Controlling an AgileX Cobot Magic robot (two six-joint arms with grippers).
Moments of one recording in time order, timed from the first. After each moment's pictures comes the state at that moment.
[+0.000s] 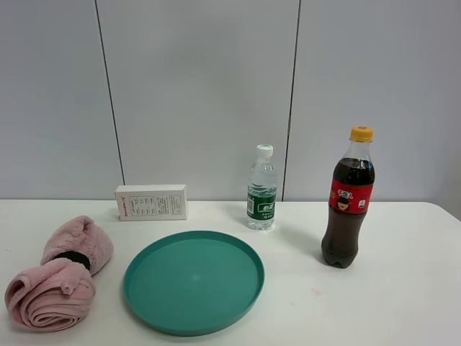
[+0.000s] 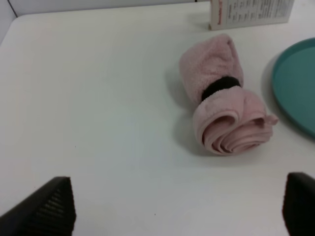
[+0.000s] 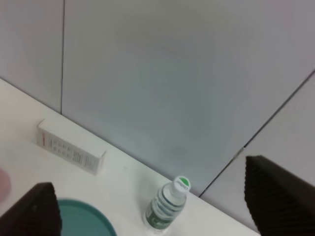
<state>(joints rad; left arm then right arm) 0.14 -0.01 -0.51 -0.08 1.06 0.15 1.06 1.55 -2.11 -0.62 1.21 0.11</state>
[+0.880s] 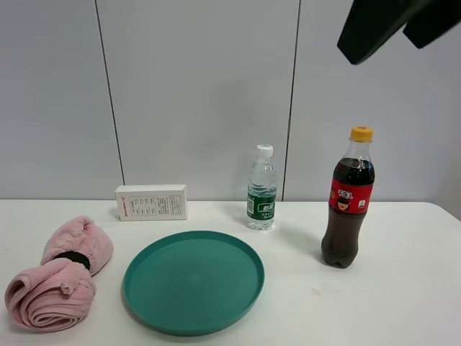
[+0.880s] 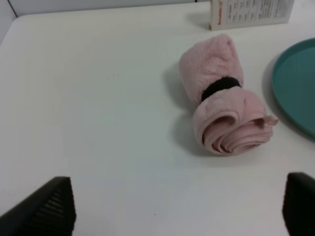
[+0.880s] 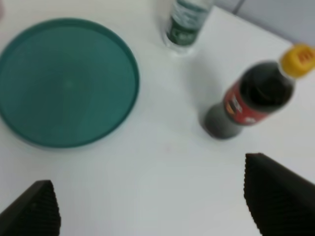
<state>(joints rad) 0.14 -0.01 -0.51 -0.08 1.06 0.15 0.91 1.14 -1.27 -0.39 1.11 0.31</state>
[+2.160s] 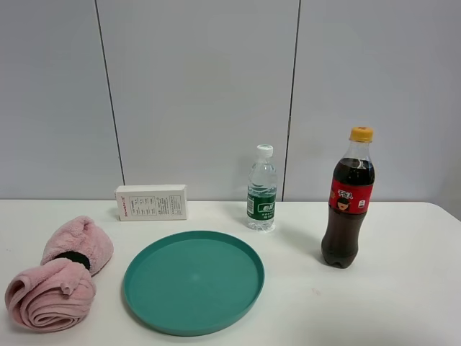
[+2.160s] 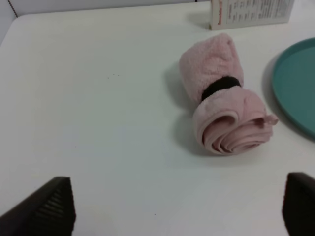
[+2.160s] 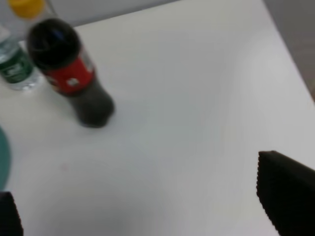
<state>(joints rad) 0.14 -0.01 -0.51 -0.08 1.06 0.15 0.05 0.43 -0.68 -0.04 0.90 0.15</state>
